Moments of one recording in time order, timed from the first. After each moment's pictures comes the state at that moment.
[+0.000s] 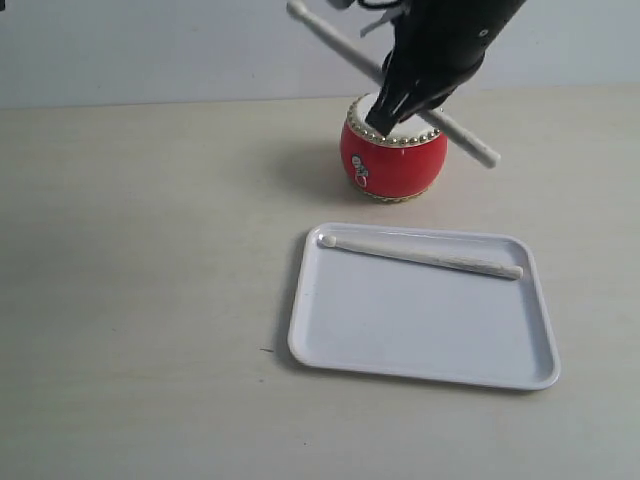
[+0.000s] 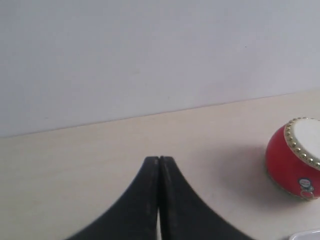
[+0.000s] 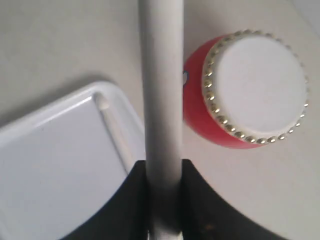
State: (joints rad) left arm 0.07 1.40 -1.04 -1.27 0.48 1.30; right arm 0.55 1.74 -1.47 -0.06 0.93 -0.42
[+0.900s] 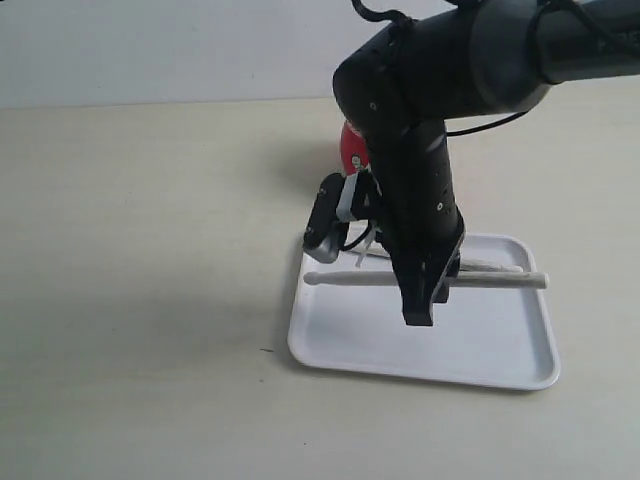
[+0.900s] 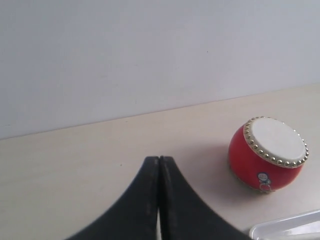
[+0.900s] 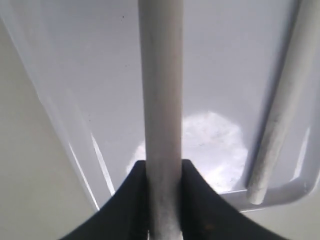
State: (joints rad) left arm 0.07 1.37 -1.03 -1.30 0.58 1.30; right arm 0.70 2.00 -1.35 -0.21 1.22 -0.54
